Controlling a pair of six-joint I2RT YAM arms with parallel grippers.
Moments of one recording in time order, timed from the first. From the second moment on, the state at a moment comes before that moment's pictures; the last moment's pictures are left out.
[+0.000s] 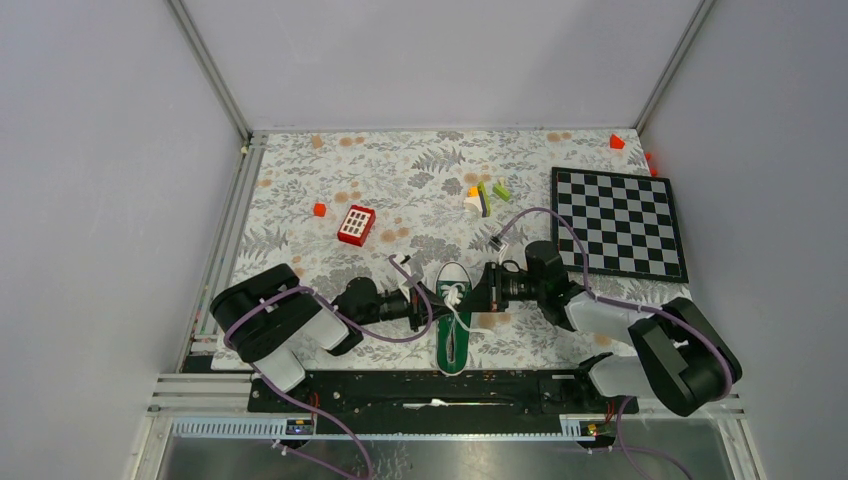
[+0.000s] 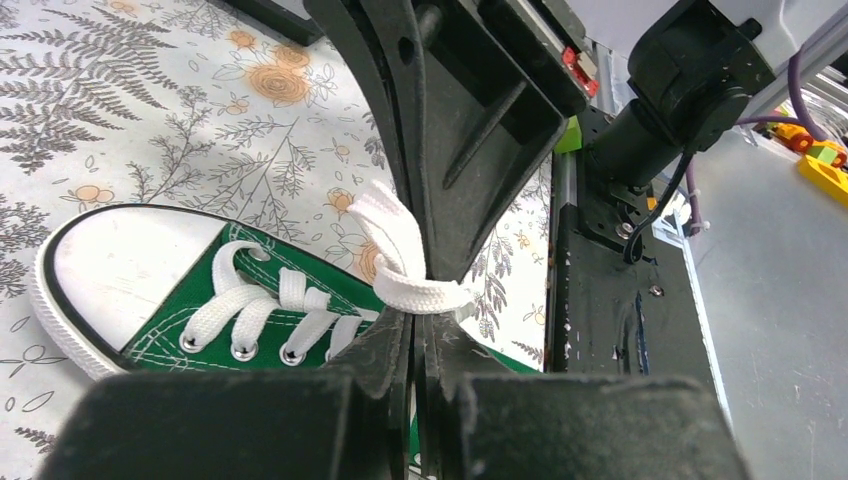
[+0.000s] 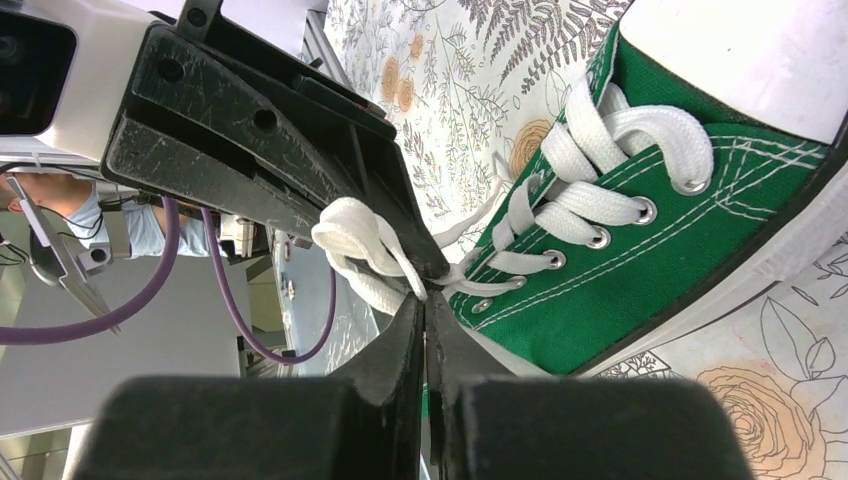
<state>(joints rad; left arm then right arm) -0.85 1.64 0.23 1.38 0.53 -0.35 0.51 1.31 0.35 0.46 -0.85 0.79</state>
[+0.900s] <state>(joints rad) -0.85 1.62 0.22 1.38 0.46 -0.43 0.54 1.17 0.33 0.28 -0.76 0.71</state>
